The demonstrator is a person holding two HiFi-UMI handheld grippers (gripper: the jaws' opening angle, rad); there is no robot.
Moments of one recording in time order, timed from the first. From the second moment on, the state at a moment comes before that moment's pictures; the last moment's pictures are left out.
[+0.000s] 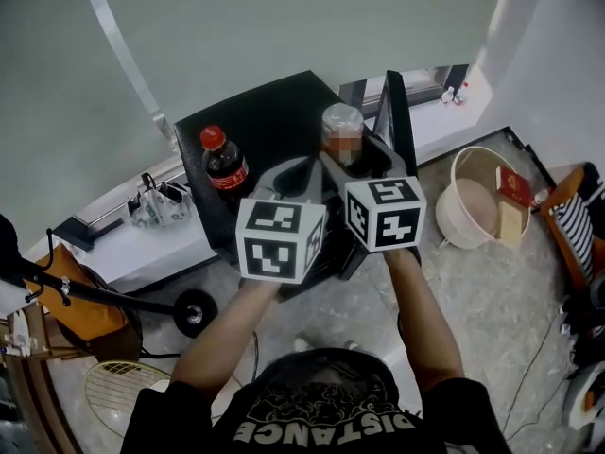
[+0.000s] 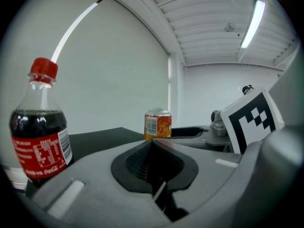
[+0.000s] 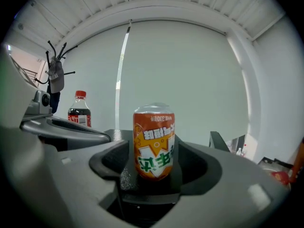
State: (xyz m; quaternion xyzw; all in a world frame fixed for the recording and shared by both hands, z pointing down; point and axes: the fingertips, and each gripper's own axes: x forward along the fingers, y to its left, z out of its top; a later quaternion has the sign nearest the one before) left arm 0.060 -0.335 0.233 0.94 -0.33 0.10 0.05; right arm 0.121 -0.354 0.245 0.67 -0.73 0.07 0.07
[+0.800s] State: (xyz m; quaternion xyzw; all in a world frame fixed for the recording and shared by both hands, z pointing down) left arm 0.050 -0.342 0.238 0.94 -0.32 0.10 0.07; right arm 0.120 -0.386 0.243 0.68 -0.73 0.07 0.08
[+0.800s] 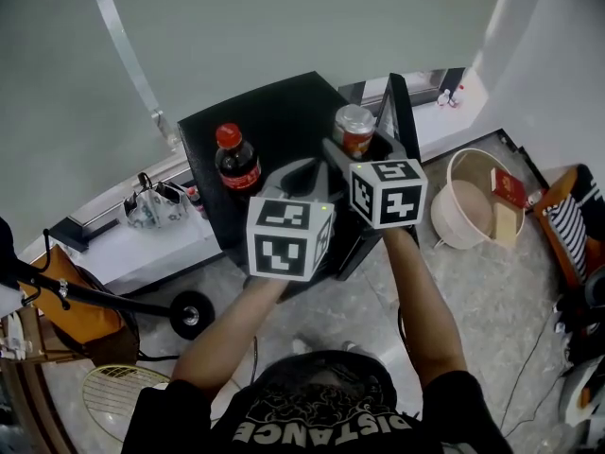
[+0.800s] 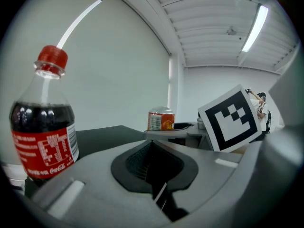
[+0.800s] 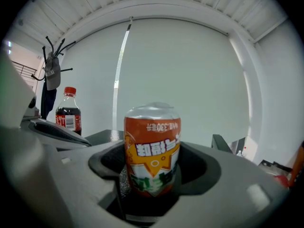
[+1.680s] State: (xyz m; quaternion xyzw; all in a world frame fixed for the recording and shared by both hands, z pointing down) left arm 0.056 -0.314 0.232 0.94 -0.33 0.08 0.07; right arm 0.120 -0.313 0.222 0.67 -0.74 0.04 0.06
